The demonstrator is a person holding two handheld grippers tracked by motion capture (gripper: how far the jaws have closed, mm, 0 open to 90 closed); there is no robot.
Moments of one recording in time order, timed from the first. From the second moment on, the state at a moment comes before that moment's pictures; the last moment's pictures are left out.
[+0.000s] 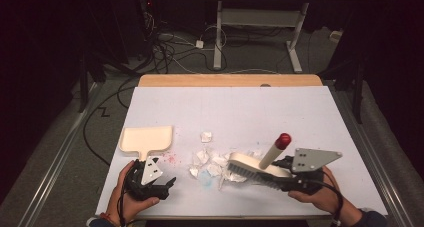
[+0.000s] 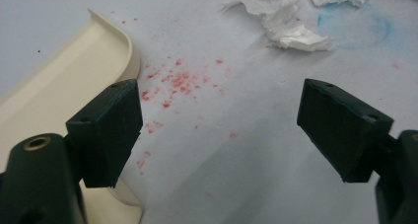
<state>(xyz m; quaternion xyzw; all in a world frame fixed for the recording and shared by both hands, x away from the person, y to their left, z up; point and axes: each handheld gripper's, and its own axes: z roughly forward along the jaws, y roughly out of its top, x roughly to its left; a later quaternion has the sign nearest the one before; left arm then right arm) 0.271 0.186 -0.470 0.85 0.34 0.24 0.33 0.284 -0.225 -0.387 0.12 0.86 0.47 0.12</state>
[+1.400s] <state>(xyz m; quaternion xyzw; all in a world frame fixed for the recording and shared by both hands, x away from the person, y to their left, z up) 0.270 0.216 -0.463 0.81 0.38 0.26 0.36 0.309 -0.099 -0.433 0.13 0.87 0.47 0.09</state>
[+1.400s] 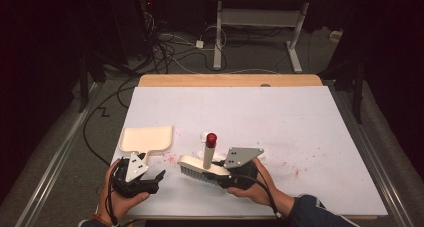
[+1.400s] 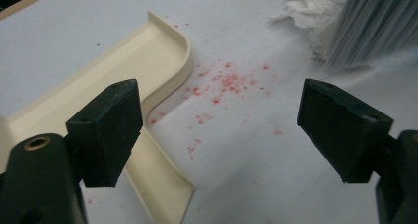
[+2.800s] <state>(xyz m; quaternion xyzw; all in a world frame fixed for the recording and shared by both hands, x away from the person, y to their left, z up) 0.271 0.199 -0.469 0.84 0.35 0.24 0.35 0.399 -0.134 -0.382 0.13 0.88 0.42 0.20</state>
